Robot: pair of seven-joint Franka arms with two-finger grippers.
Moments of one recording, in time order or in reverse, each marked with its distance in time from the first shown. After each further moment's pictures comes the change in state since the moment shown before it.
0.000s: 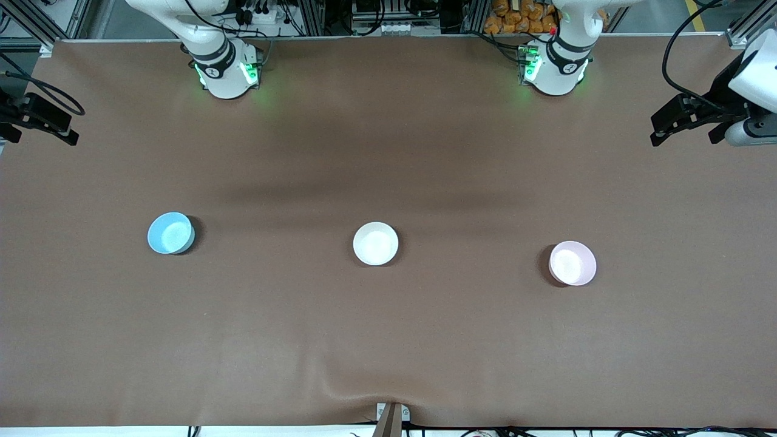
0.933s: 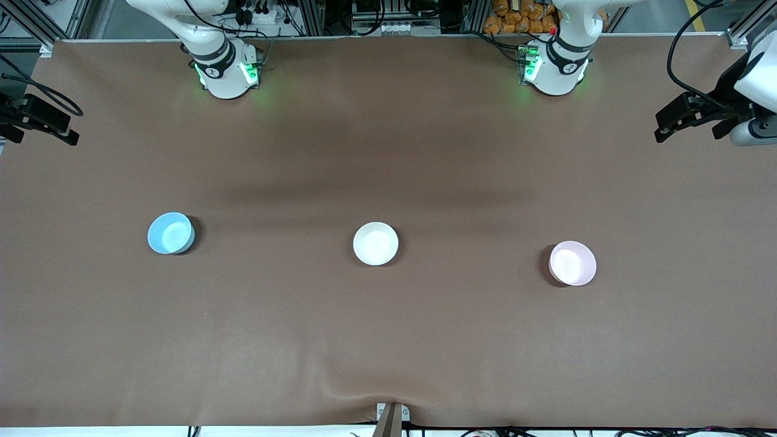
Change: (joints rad) left arm 0.003 0.000 0.021 0.000 0.000 -0.044 0.001; right arm -0.019 0.005 0.001 0.000 0.027 -0.012 0.000
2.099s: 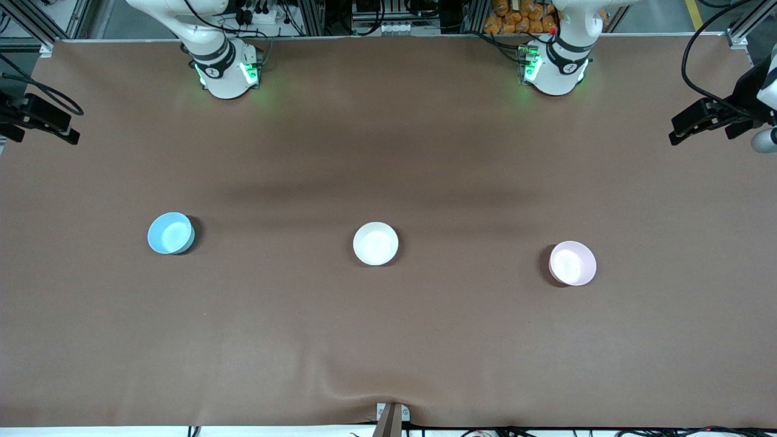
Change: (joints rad) left arm 0.042 0.010 0.004 -0.002 -0.002 -0.007 0.000; right arm 0.000 0.000 0.000 0.000 0.000 -0.006 0.000
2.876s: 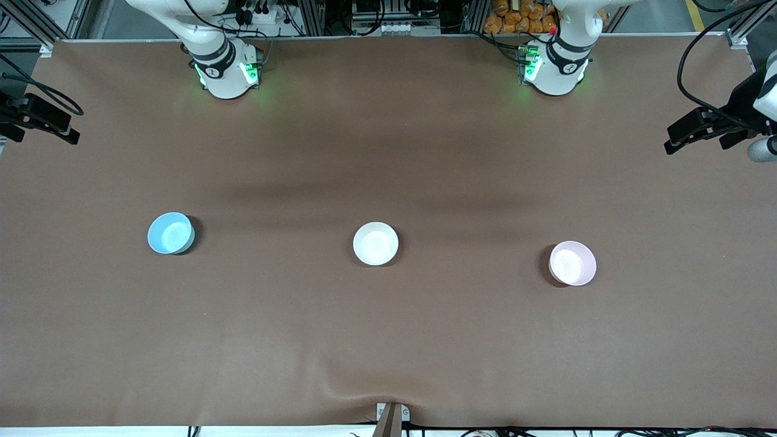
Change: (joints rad) left arm -0.002 0.023 -0.003 0.000 -0.015 0.042 0.000; right arm 0.000 0.000 0.000 0.000 0.000 -0.001 0.000
